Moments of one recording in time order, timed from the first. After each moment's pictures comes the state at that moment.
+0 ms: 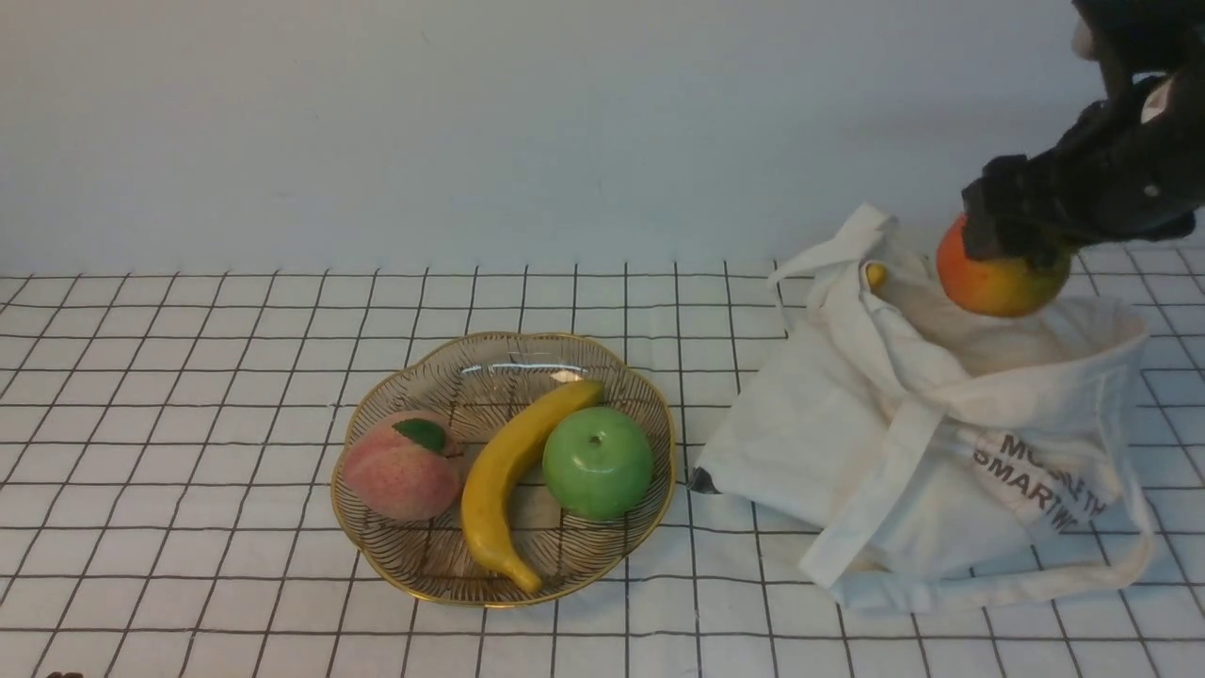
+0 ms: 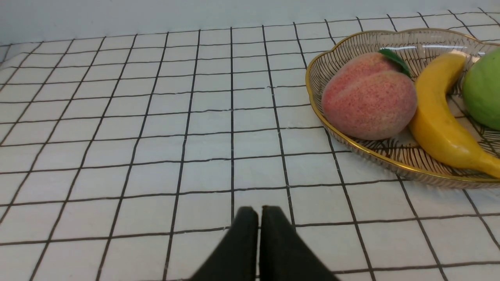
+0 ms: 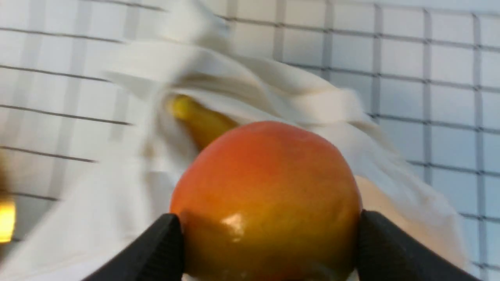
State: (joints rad) right arm 0.18 1.58 -1.38 0.07 0.87 -0.03; left arm -0.03 -0.01 0.03 -0.05 0.38 0.07
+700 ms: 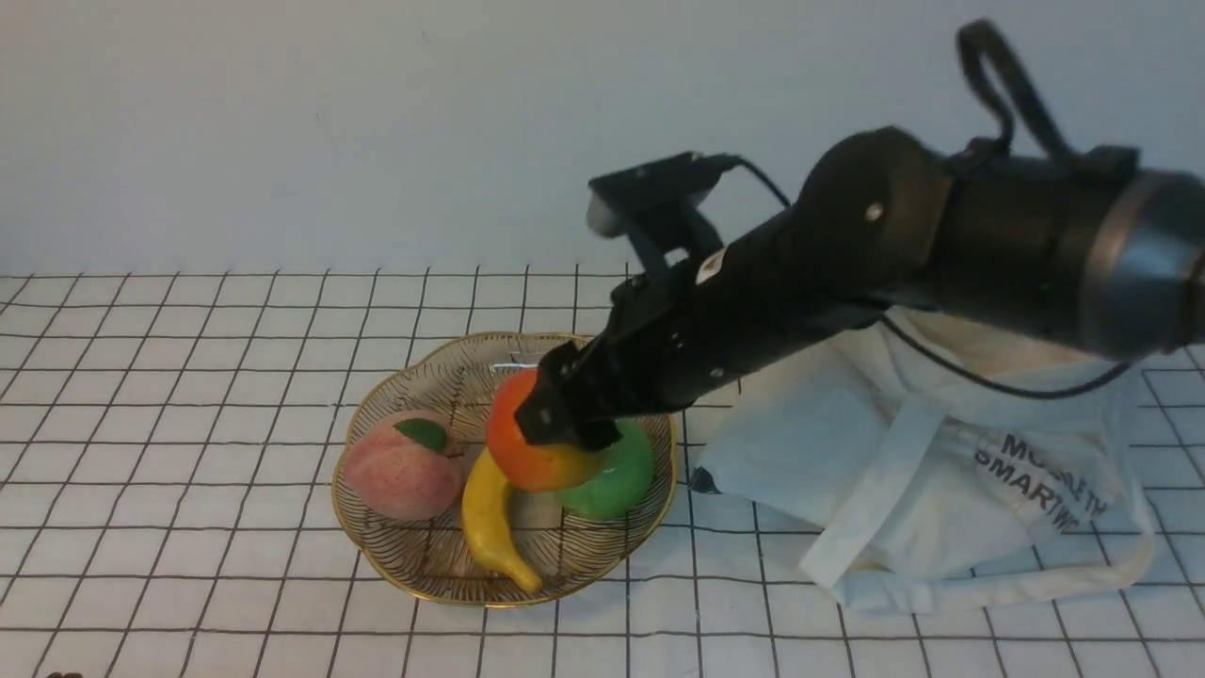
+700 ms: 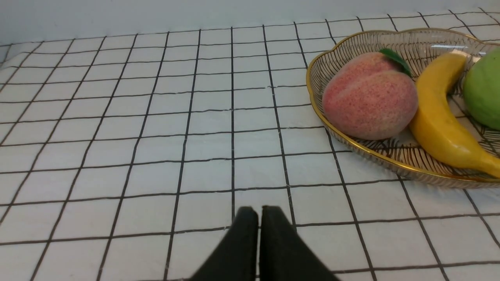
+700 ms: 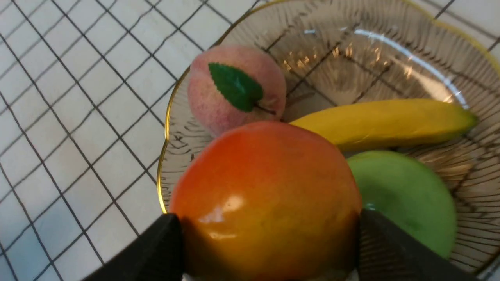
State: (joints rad) right arm 0.63 1.83 -1.39 0.60 0.68 -0.49; left arm -0.03 -0.01 0.03 -0.05 0.38 0.07
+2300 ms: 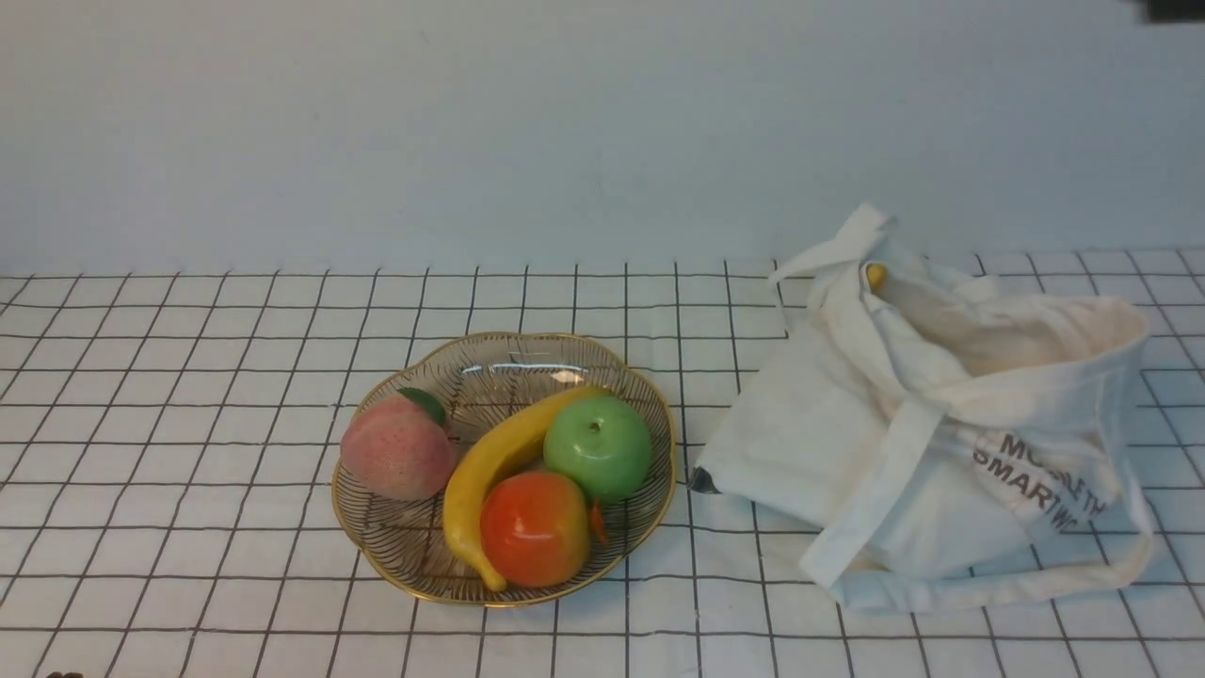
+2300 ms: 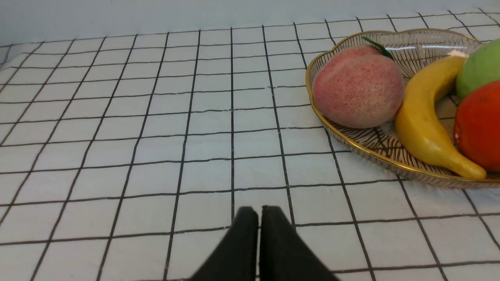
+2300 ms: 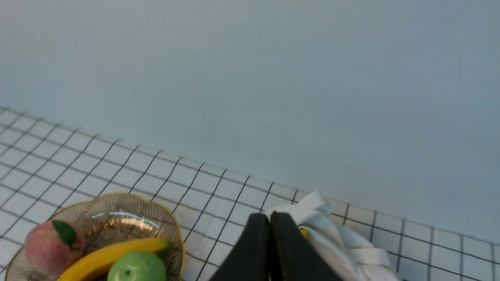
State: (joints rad) right arm 0.53 1.01 -1.38 -0.29 0.94 0.24; left arm -0.03 -0.01 0.03 -0.05 0.38 0.07
